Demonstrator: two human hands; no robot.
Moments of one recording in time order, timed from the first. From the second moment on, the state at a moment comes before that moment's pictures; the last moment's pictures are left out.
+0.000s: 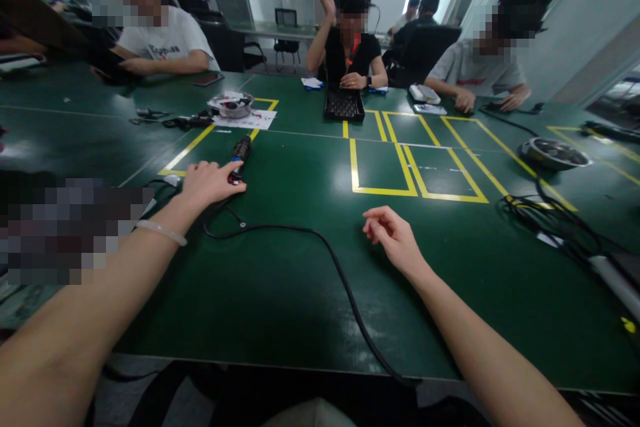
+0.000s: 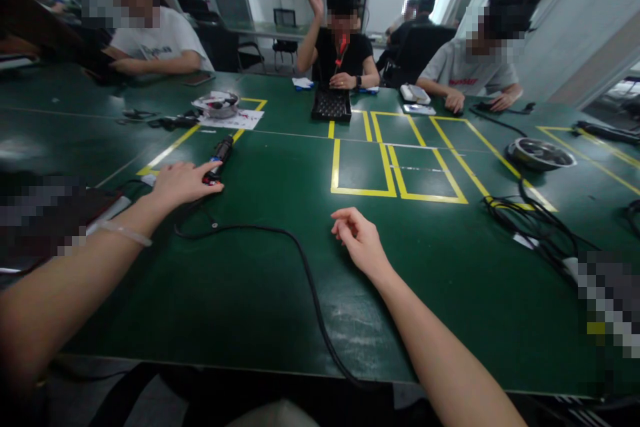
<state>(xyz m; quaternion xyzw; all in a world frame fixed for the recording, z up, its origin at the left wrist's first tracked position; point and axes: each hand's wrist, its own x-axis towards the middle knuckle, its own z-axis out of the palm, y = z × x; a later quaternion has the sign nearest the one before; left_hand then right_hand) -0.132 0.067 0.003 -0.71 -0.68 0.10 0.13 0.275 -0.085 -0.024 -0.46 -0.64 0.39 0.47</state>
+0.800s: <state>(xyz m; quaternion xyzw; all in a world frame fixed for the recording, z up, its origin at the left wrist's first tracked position) -0.171 0.094 0.013 -0.64 -0.75 0.14 0.07 0.269 -0.087 -0.024 -0.46 -0.66 0.41 0.43</state>
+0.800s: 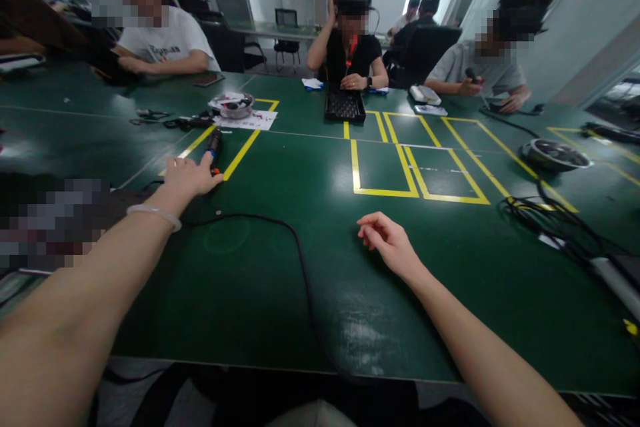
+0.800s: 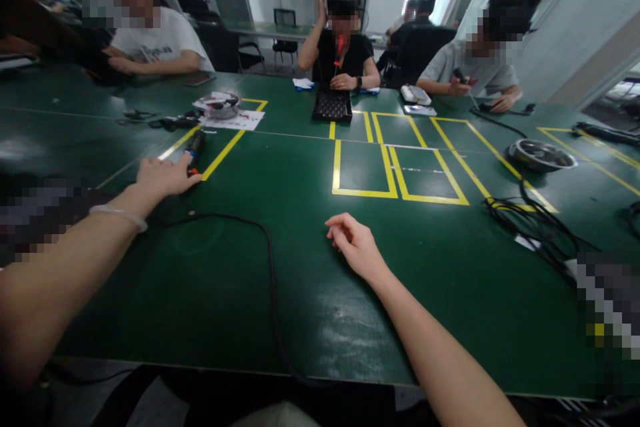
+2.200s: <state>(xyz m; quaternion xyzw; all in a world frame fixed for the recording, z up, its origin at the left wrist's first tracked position) 0.073 -0.097 -0.004 -0.84 -0.53 -0.04 0.09 0.245 -0.102 -0.023 -0.42 -0.84 0.20 0.27</state>
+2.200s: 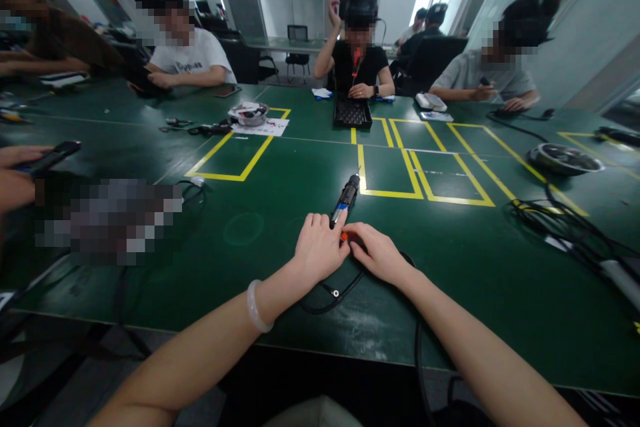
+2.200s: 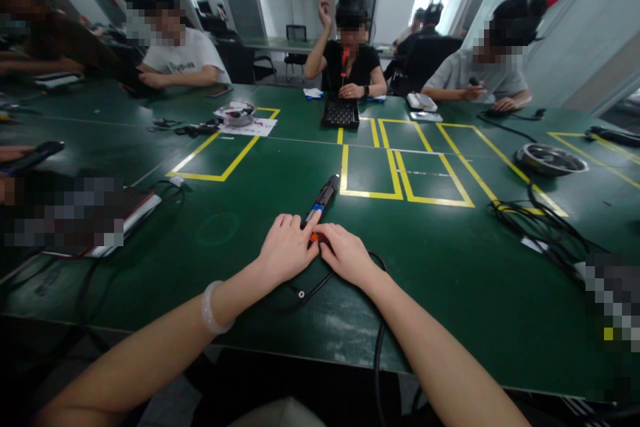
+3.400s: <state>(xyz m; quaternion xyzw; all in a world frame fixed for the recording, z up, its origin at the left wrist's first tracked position) 0.072 -0.096 -0.003 -0.84 -0.53 -0.03 0.08 0.245 -0.101 -0.024 -0.42 -0.84 0.21 0.27</state>
